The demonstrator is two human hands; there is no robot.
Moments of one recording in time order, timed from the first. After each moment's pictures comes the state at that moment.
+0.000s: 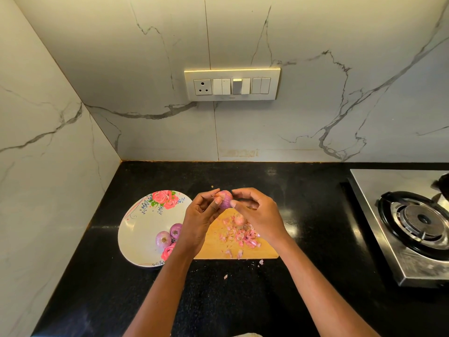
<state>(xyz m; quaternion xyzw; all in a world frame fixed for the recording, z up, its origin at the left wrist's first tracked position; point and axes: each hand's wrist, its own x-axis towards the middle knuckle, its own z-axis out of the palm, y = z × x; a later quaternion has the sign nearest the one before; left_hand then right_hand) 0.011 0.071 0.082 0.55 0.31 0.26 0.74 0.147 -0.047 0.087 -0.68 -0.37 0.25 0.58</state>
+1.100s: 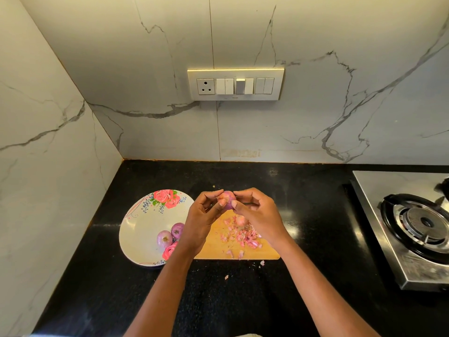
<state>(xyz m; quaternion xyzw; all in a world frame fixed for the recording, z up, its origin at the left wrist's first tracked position) 0.012 0.073 0.081 0.60 0.30 0.25 0.70 0.146 -0.041 0.083 -0.66 -0.34 0.29 0.60</state>
